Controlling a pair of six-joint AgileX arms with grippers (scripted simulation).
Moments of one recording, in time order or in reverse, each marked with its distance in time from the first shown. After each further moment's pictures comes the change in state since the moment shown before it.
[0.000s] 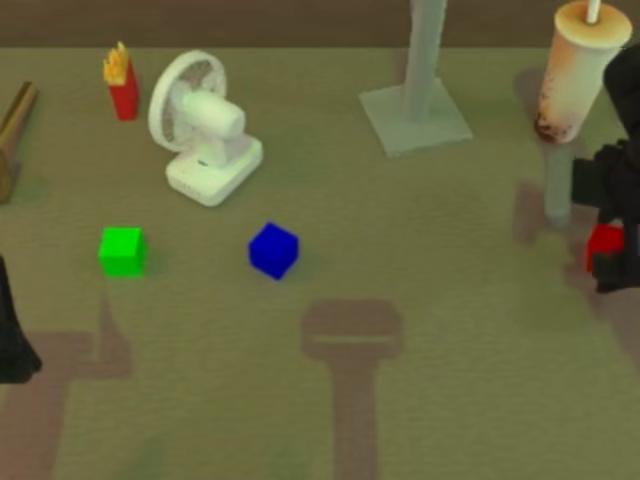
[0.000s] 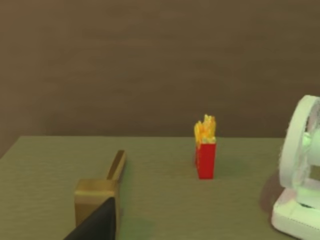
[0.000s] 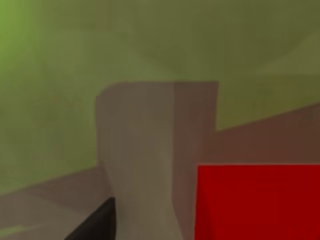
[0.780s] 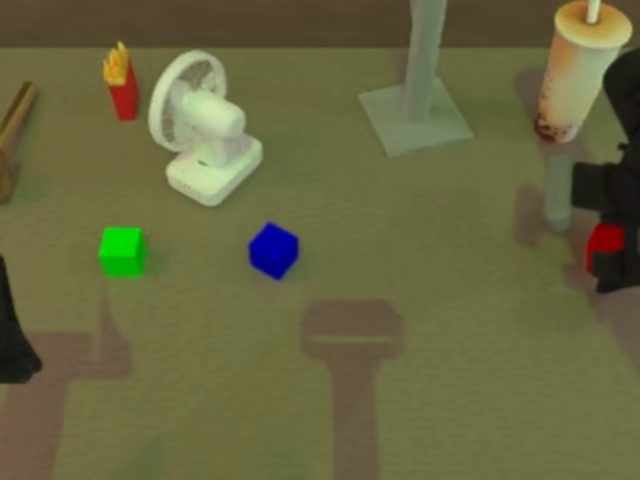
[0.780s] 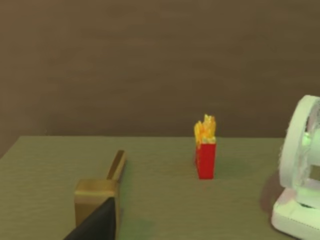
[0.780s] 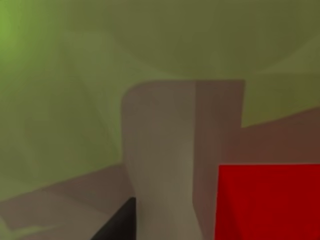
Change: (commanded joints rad) left arm 0.000 0.000 0.000 0.000 0.000 0.000; right arm 0.000 0.017 -0.019 0.029 0.000 0.000
